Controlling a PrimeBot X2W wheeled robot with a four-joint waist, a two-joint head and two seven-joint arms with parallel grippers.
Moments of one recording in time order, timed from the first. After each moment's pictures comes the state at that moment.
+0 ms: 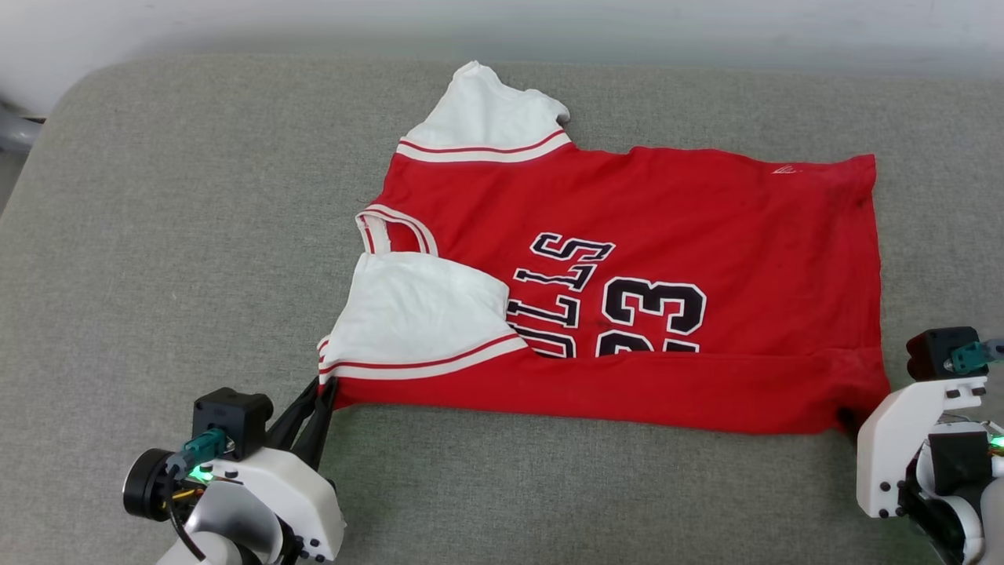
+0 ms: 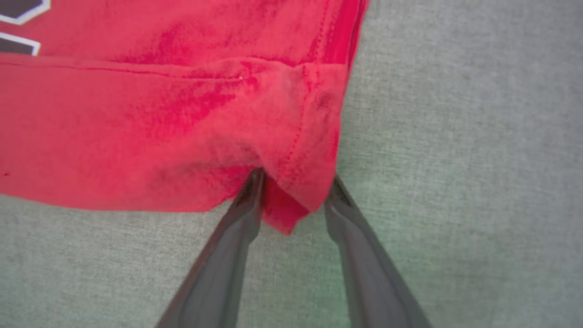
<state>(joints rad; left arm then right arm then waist) -0.15 0.52 -0.48 0.03 -0.60 0.19 0.01 -0.16 -0.21 -0.10 0.15 0.14 0.13 0.72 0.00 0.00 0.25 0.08</state>
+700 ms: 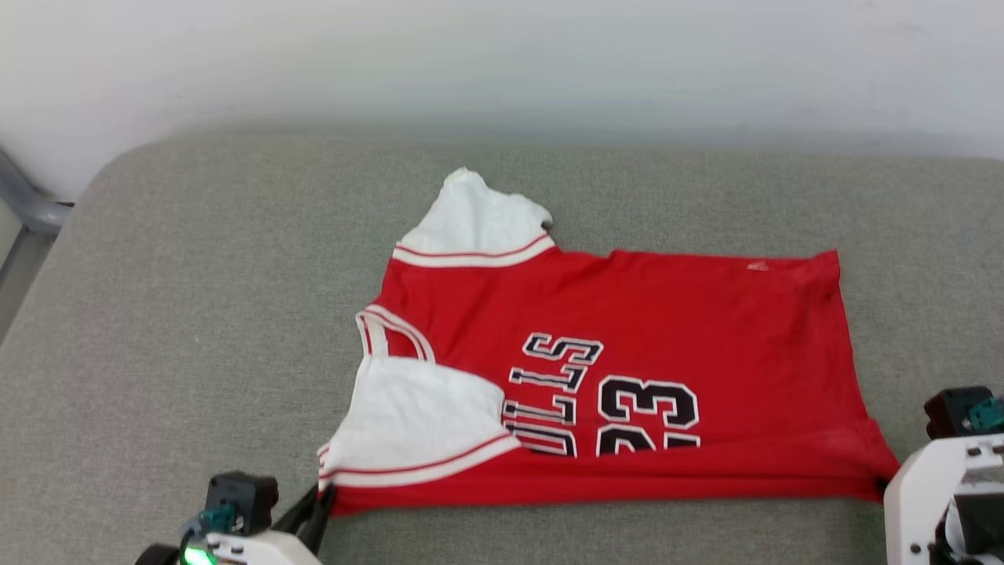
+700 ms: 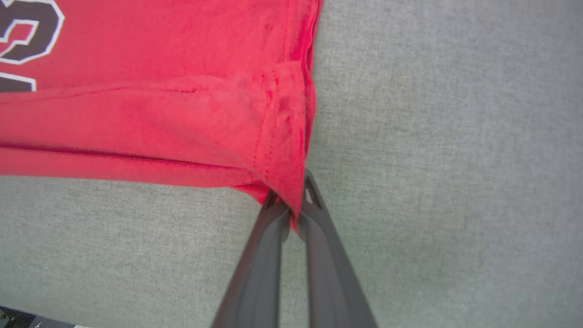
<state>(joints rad) -0.03 0.54 -0.52 0.07 -0.65 0.19 0.06 -0.07 -0.27 -0.10 0.13 0.22 0.13 0.76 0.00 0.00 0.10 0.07</state>
